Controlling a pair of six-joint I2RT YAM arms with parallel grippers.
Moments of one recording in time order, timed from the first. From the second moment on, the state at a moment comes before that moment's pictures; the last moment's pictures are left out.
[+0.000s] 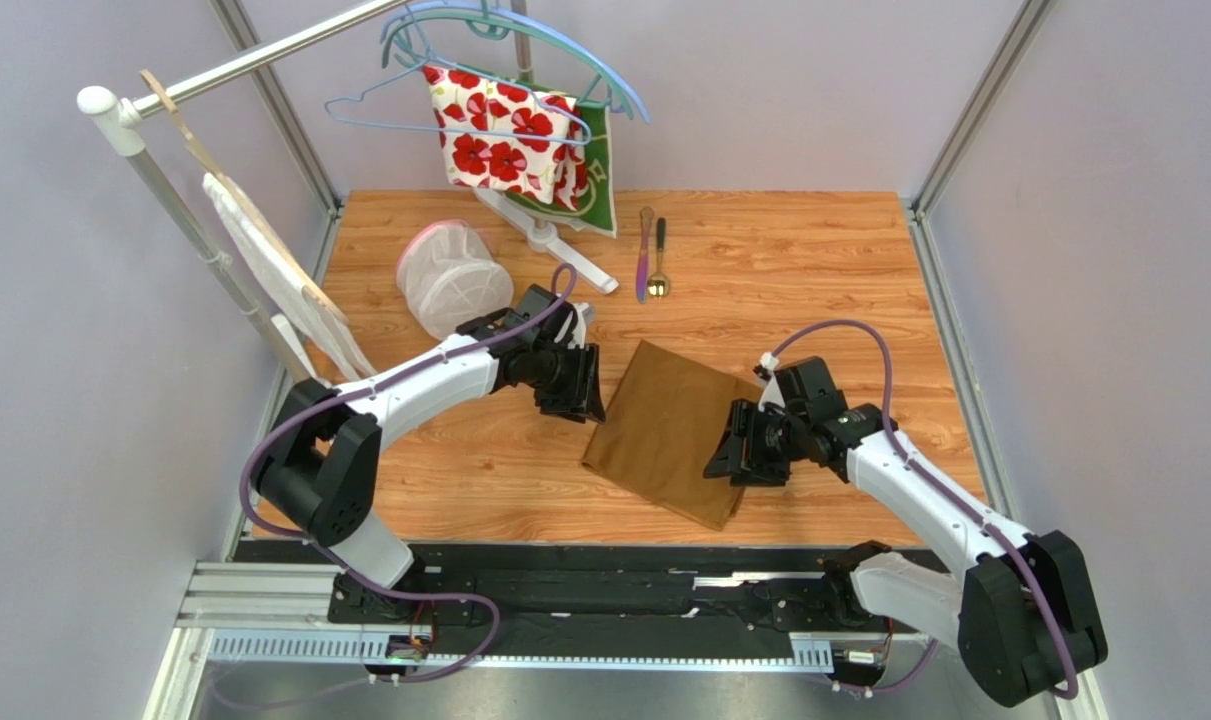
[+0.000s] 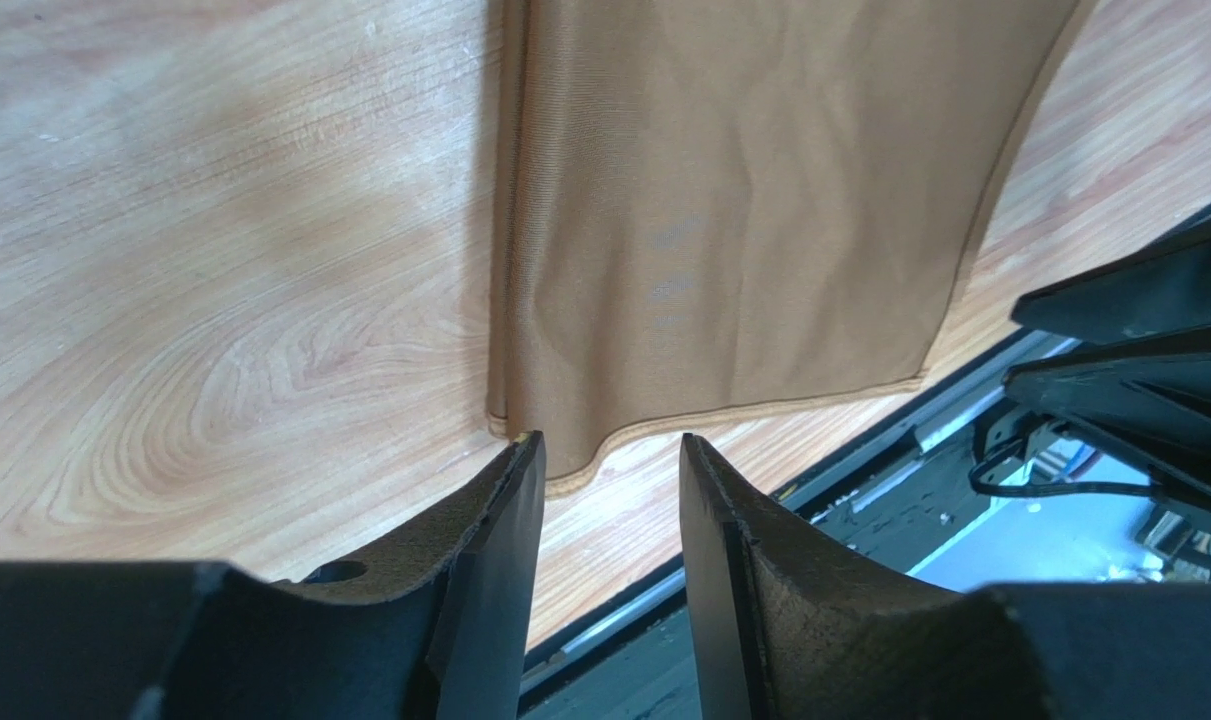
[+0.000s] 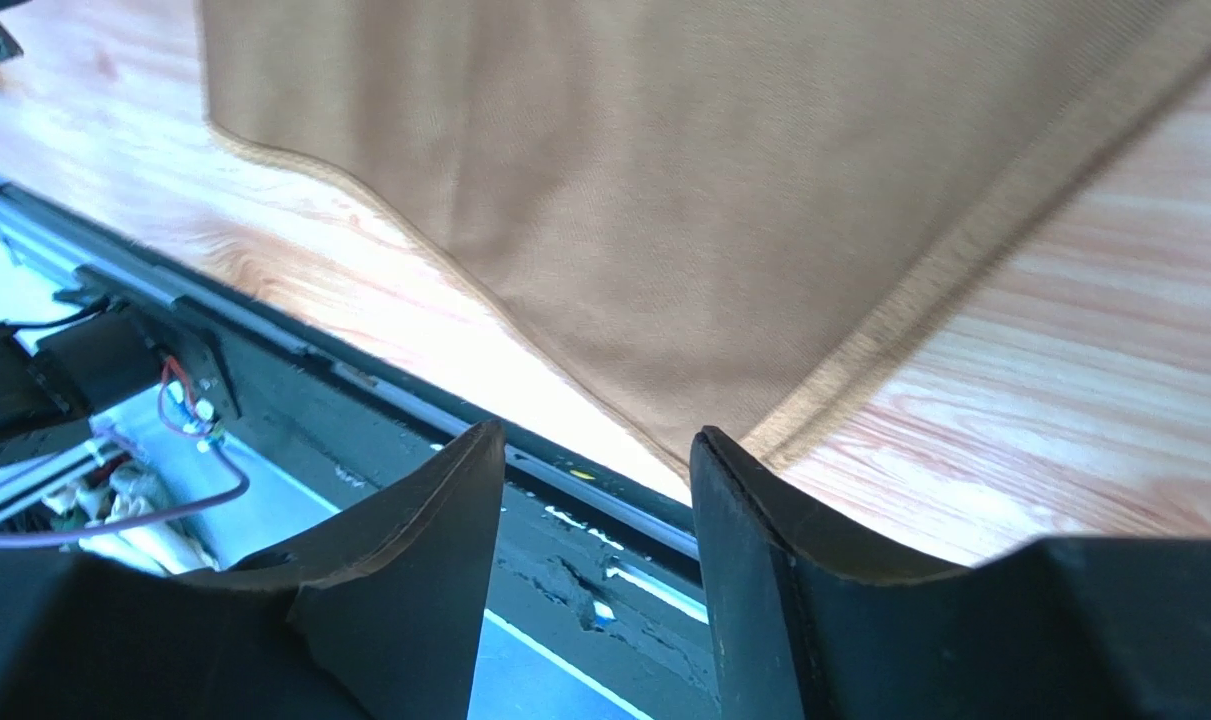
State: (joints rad) left arm -0.61 1.58 1.08 -0.52 0.33 -0.51; right arm 0.39 1.08 0.58 -0.56 -0.43 0.59
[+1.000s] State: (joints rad) left arm -0.62 1.61 0.98 -0.45 0.38 -0.50; right arm 0.30 1.76 1.11 -0.50 -0.22 0.38
